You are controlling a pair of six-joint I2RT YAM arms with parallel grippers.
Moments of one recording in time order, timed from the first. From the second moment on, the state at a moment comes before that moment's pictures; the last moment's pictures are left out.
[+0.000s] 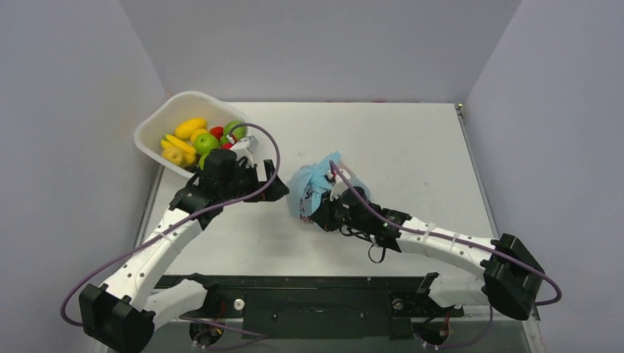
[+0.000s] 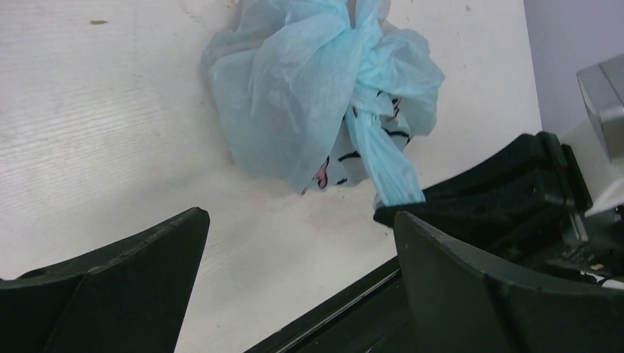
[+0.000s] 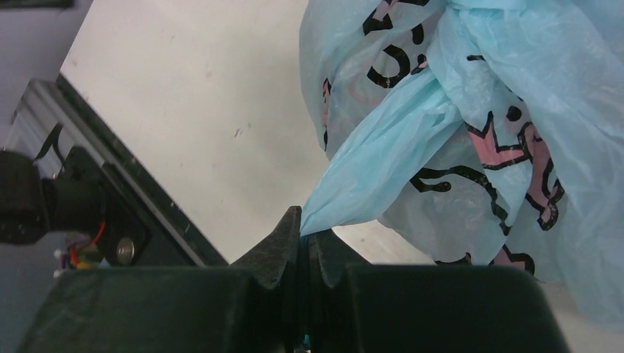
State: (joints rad) left arm -0.41 1.04 0.94 -0.50 0.26 -0.51; right arm 0.88 1.28 0.74 0.04 -0.03 0.51
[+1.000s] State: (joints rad) left arm -0.60 1.47 1.00 -0.26 0.15 -0.48; right arm 0.70 0.99 0.79 -0.29 0.19 0.48
